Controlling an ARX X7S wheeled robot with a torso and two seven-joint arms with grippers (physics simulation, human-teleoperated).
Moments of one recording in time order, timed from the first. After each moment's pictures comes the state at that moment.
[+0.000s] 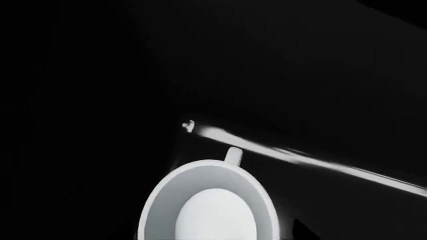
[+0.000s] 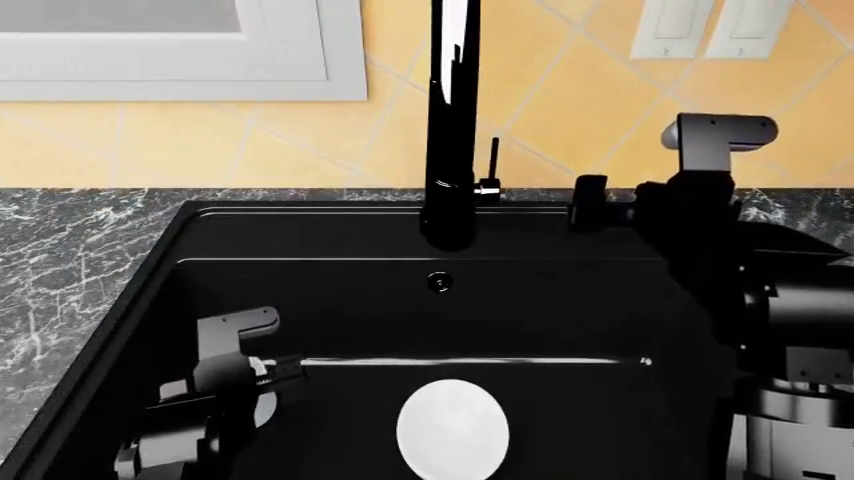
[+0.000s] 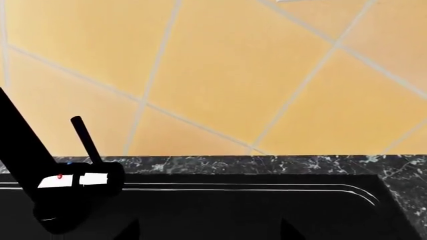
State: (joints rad) left arm -0.65 -0.16 -0.02 -0.62 -0.27 -0.79 -0.32; right arm 0.98 0.30 -0.01 0.21 0.30 1.05 -0.10
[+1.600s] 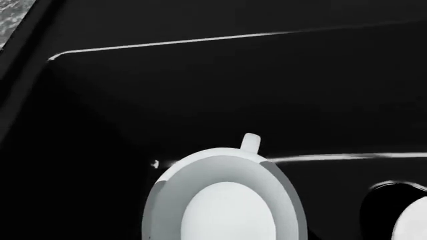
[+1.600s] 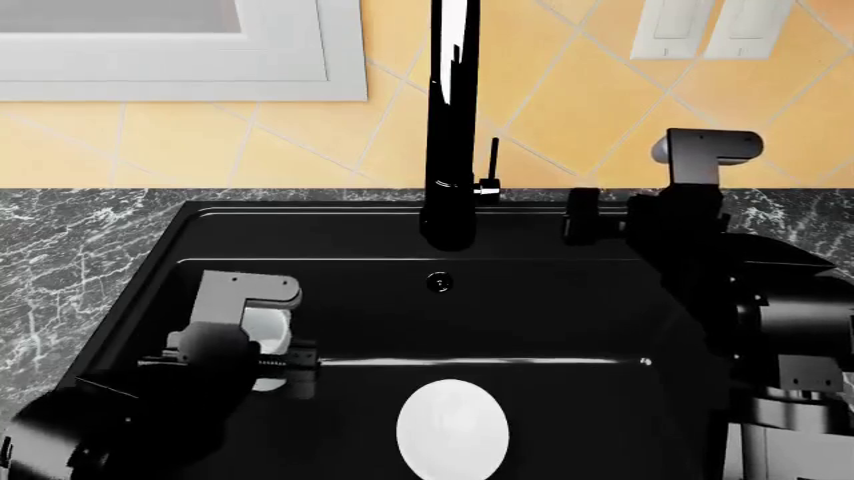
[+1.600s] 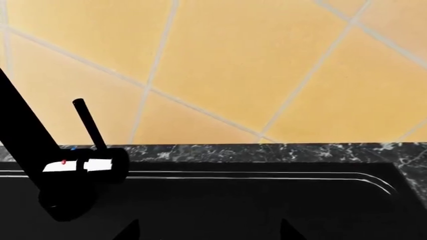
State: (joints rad) left arm -0.59 -0.32 0.07 0.22 -0.69 -1.45 -0.49; right arm 0.95 0.30 -0.02 0.23 0.33 1.02 -0.10
